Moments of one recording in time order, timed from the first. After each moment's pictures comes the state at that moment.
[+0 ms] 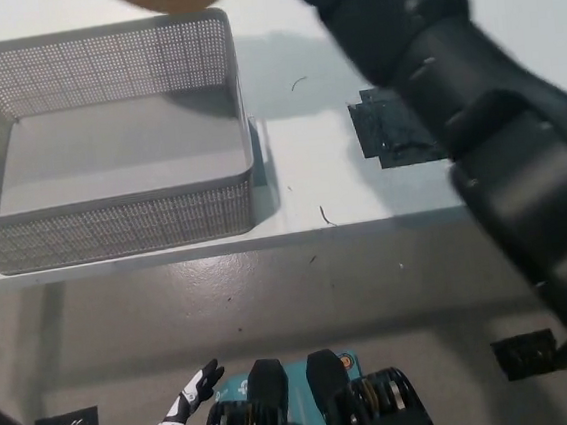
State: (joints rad) left_arm 0.18 0.22 -0.16 -0.02 0.16 -0.43 -0.09; right_arm -1.61 0.05 0.32 1.27 -0.49 -0.15 -0.25
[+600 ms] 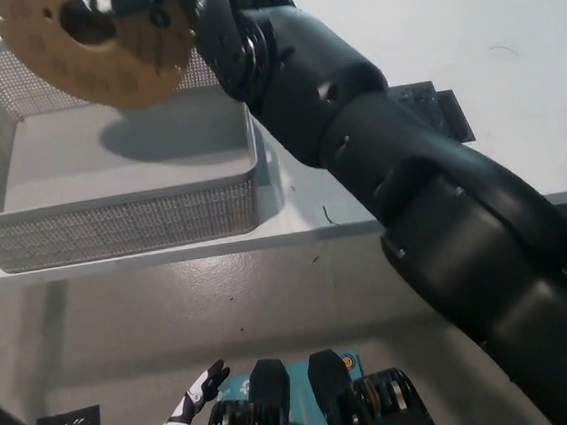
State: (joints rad) left_arm 0.18 0.22 -0.16 -0.03 0.17 -0.43 -0.10; right_arm -1.54 0.15 0.42 1.38 -0.53 -0.14 -0.31
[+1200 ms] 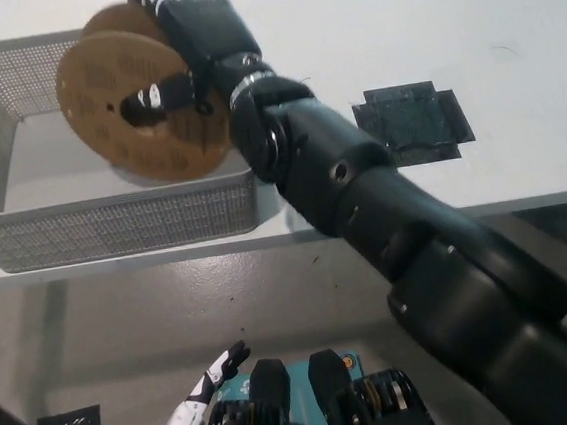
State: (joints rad) left_arm 0.12 0.22 -0.19 -0.04 0.17 -0.42 -0.12; right_arm -1.38 0.18 0.50 1.40 -0.57 -0.13 -0.36
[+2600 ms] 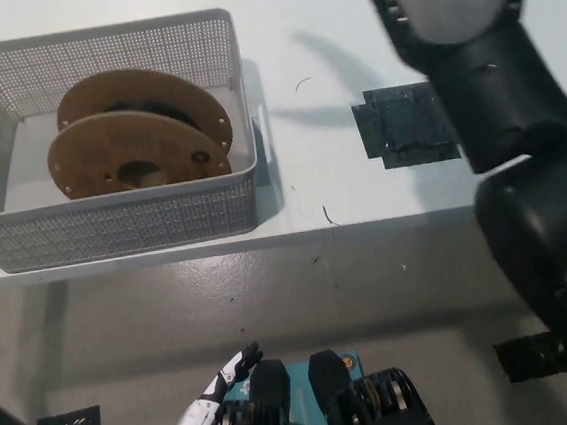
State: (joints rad) left_arm 0.11 0.22 -0.21 -0.02 0.18 -0.40 -0.13; right_arm -1.43 -0.04 -0.01 0.68 -0.20 0.10 0.20
